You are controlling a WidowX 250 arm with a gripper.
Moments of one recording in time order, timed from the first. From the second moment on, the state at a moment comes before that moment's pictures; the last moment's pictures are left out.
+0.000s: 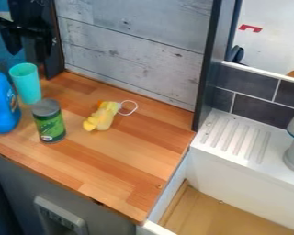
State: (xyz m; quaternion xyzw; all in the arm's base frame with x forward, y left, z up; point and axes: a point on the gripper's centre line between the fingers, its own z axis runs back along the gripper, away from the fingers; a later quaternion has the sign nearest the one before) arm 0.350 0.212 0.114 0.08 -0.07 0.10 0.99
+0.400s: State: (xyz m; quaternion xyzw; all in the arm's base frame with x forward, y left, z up) arm 0.360 0.217 0.085 0.06 -0.04 0.10 0.99
